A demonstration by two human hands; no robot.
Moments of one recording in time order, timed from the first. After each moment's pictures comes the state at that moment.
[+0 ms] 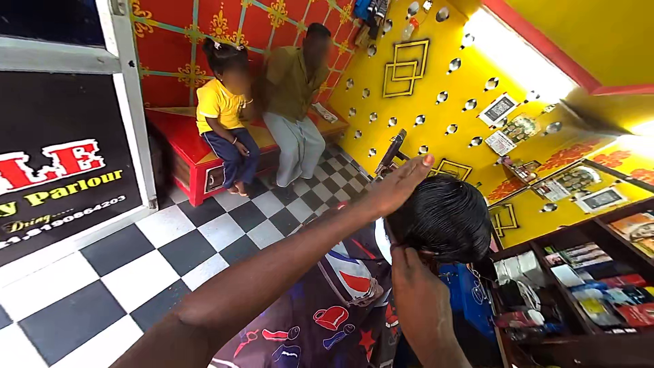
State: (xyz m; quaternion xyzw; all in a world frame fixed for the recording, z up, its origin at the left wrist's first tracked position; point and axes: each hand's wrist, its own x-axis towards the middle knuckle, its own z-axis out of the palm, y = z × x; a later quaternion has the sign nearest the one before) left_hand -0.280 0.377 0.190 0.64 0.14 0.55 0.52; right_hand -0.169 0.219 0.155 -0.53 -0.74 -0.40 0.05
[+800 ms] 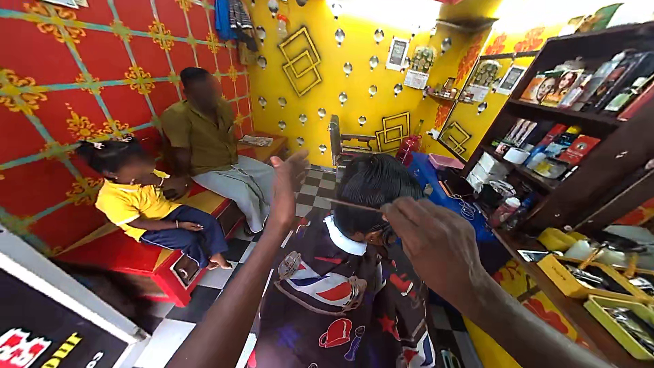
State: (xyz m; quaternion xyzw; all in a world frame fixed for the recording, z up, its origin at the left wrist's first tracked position) left_hand -0.301 0.433 0.160 0.64 0.17 0.59 0.46; right_hand -0.129 0.198 0.231 -0.53 -0.72 -0.42 0.17
